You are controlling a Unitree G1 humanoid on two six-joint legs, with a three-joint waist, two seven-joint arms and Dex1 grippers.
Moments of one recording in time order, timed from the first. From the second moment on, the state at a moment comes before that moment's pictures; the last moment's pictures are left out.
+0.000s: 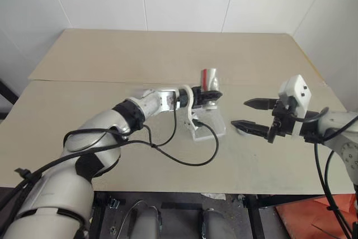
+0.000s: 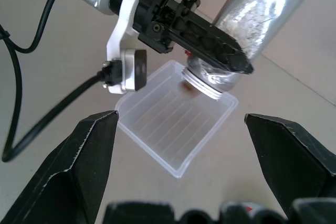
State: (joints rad) left arm -1.36 0.37 -1.07 0.81 1.51 -0.37 0.41; right arm -0.34 -0.91 -0.21 -0.45 0.69 0.81 0.82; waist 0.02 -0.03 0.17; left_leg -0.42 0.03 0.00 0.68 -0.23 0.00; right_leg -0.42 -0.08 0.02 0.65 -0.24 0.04
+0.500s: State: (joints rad) left arm -1.36 0.39 -1.03 0.87 1.42 -0.42 0.41; right arm -0.31 -0.90 -0.26 -0.50 0.73 0.84 0.76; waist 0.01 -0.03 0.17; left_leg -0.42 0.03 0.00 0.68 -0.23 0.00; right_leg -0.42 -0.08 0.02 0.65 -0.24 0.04
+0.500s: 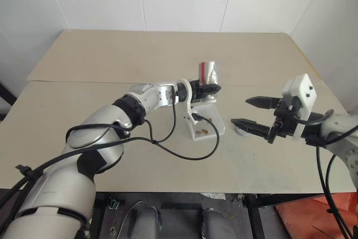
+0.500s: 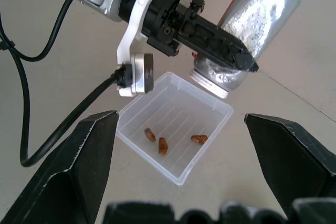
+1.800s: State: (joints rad) left arm -0.55 0.26 0.07 0.29 -0.12 0.18 -0.49; right arm -0.42 -0.89 -0.20 -0.47 0.80 0.85 0.82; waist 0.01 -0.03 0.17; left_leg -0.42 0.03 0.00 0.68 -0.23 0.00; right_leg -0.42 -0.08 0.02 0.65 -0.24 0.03
